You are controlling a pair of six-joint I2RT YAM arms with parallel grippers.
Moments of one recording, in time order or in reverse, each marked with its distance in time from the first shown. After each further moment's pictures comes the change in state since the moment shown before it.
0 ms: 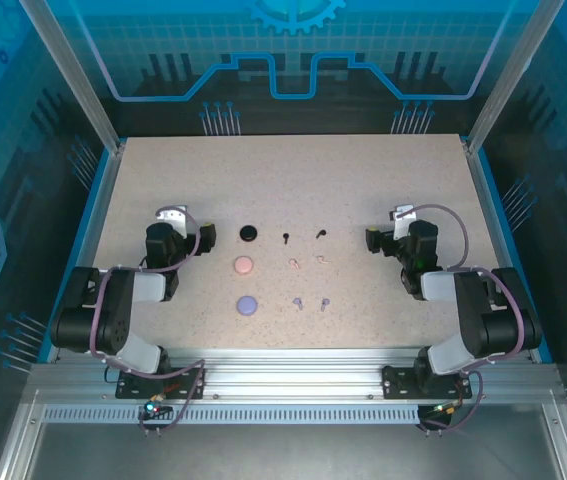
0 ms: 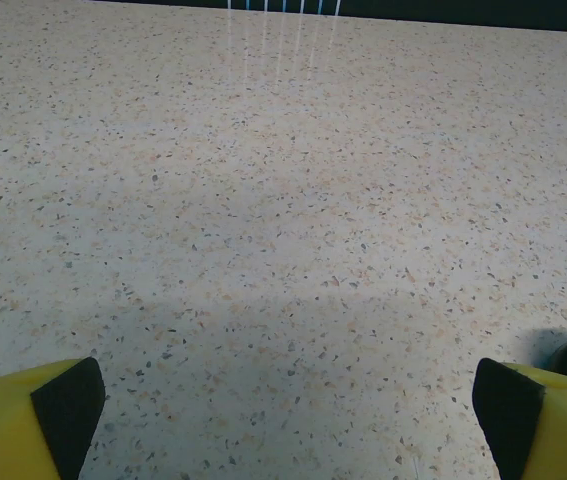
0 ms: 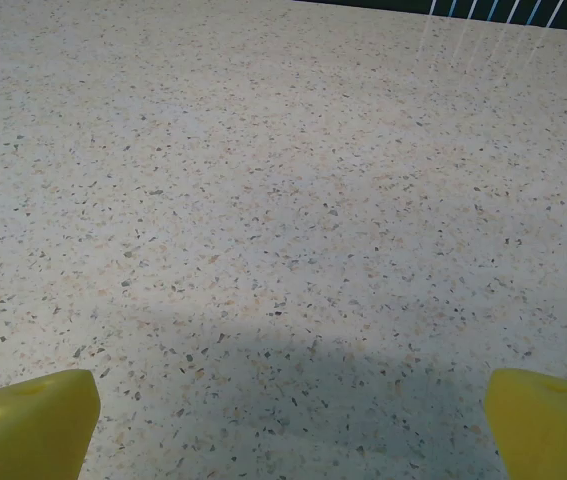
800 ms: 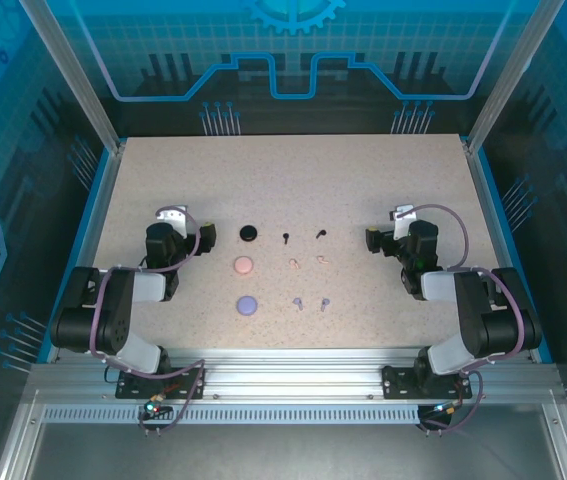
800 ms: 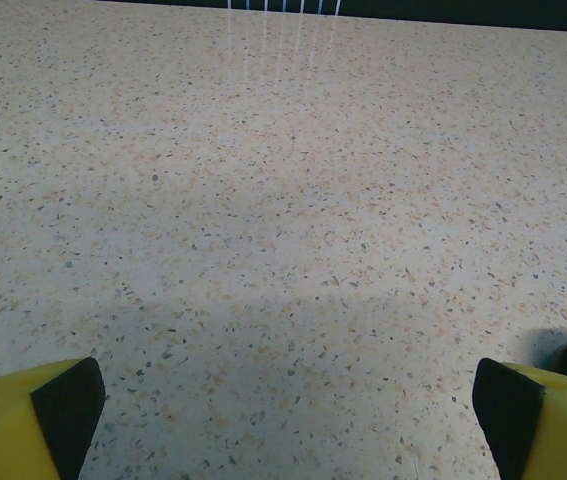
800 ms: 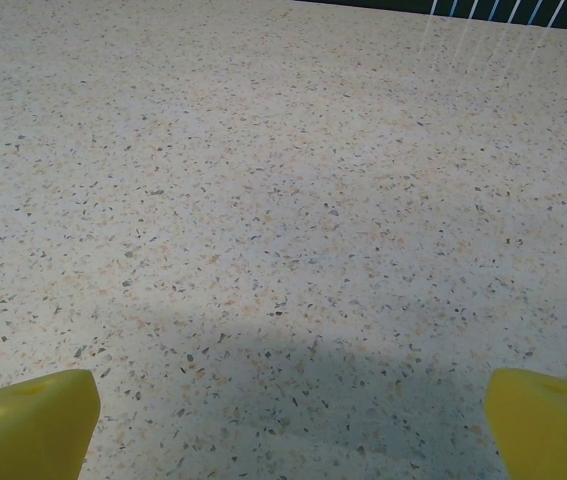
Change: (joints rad) left arm 0.000 0.000 0.000 0.000 0.000 0.000; right arm -0.002 0.000 0.000 0.000 -0.008 0.000
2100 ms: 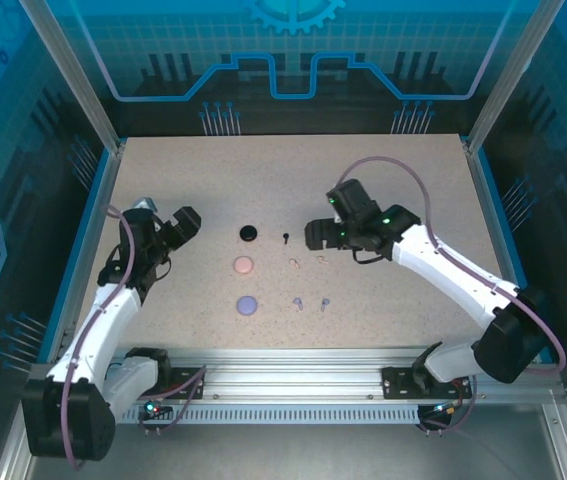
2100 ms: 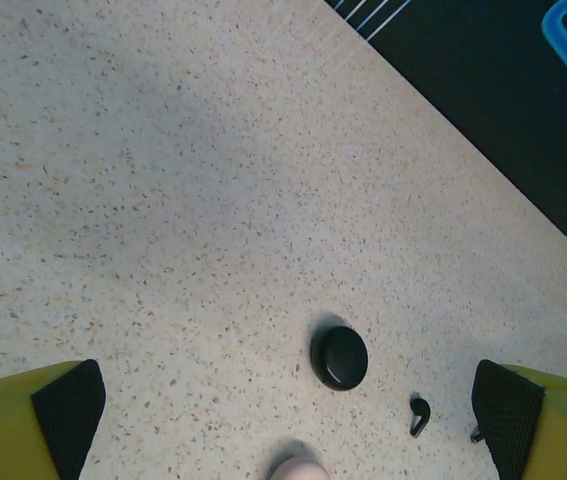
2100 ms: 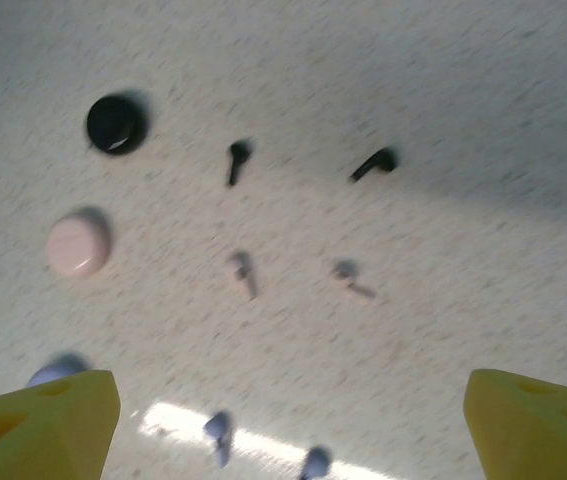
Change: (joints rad) left arm 0.000 -0.539 0.280 -0.995 0.027 -0.628; right arm 0.619 -0.086 0.844 -1.470 0.131 0.602
